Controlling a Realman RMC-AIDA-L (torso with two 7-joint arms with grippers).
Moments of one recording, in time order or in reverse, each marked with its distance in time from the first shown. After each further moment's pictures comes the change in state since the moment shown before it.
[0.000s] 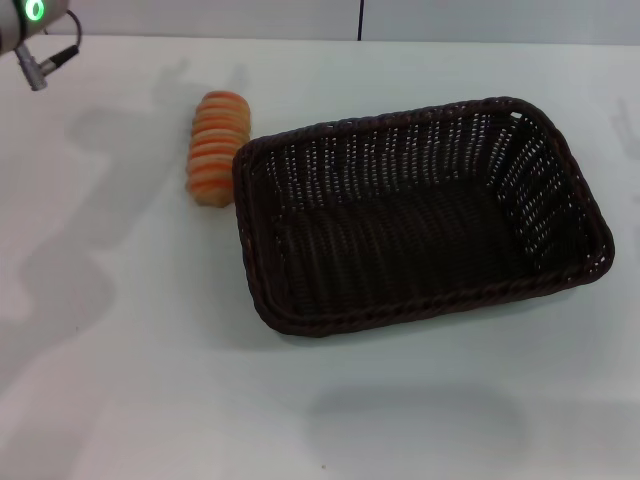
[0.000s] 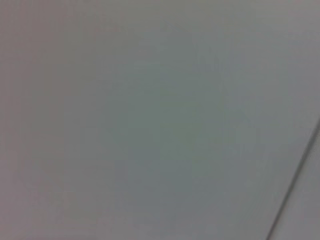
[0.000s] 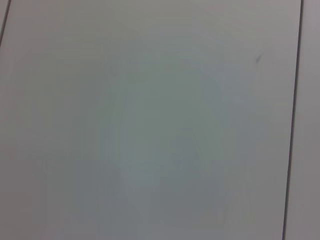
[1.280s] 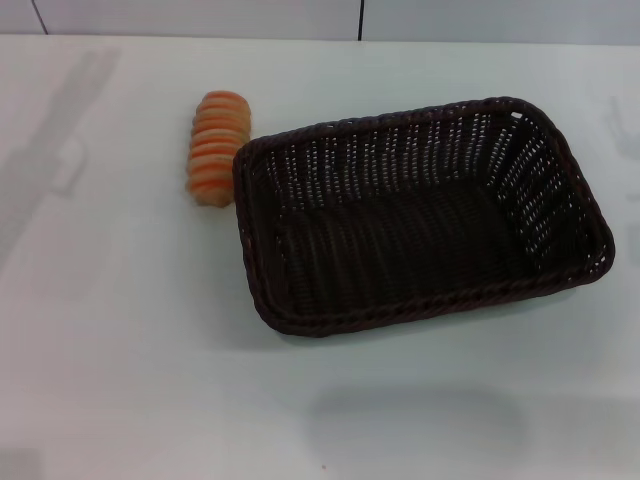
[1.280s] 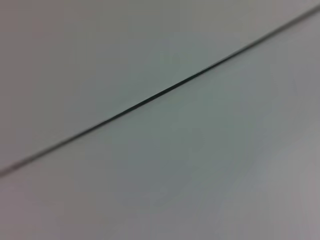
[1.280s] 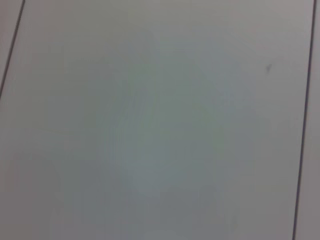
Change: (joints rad) left arm -0.046 -0.251 -0.741 0.853 0.346 -1.136 -0.680; right arm 0.008 0.000 -0.009 0.004 -0.005 -0.003 -0.023
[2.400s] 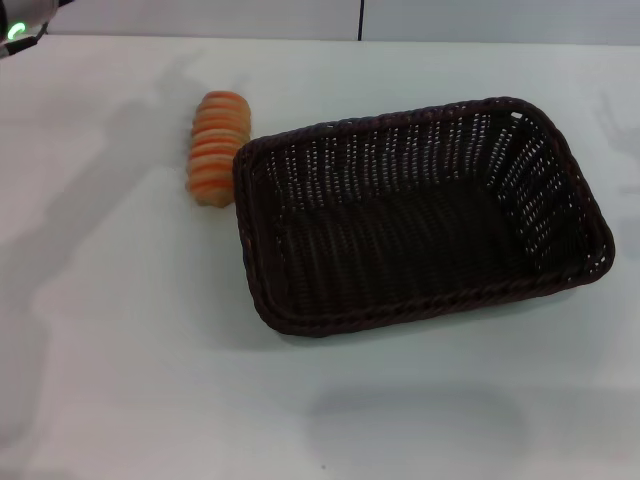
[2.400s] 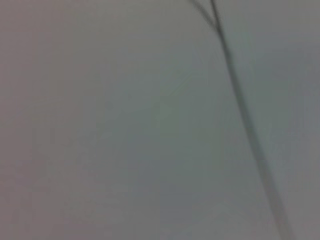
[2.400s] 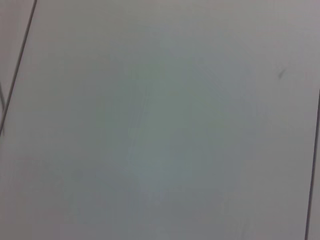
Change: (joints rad) left arm 0.010 -0.109 0.029 -0.667 1.482 0.297 0.062; right arm 0.025 0.000 0.001 0.001 0.001 0.009 -0.016
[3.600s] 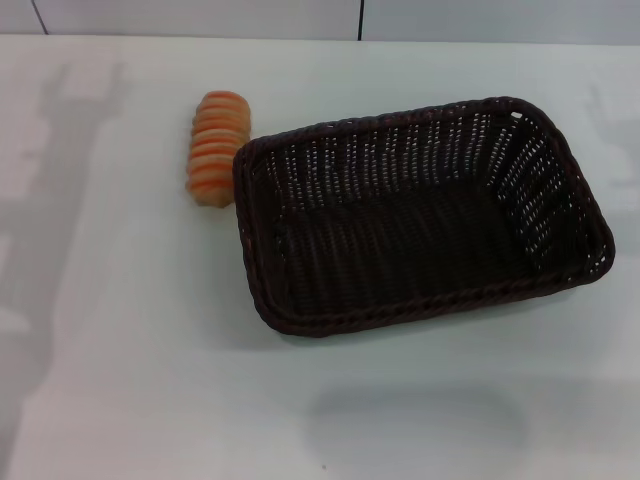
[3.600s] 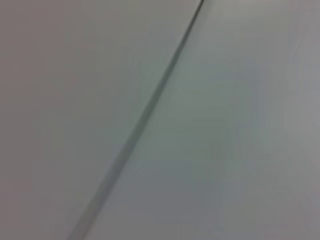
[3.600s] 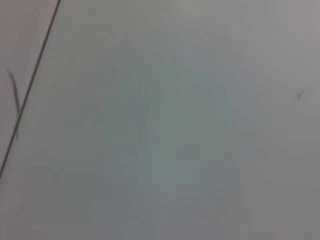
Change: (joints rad) left arm 0.080 0.070 0.499 0.547 0.768 1.628 -1.890; right arm 0.005 0.000 -0.005 0.054 0.000 0.041 -0.067
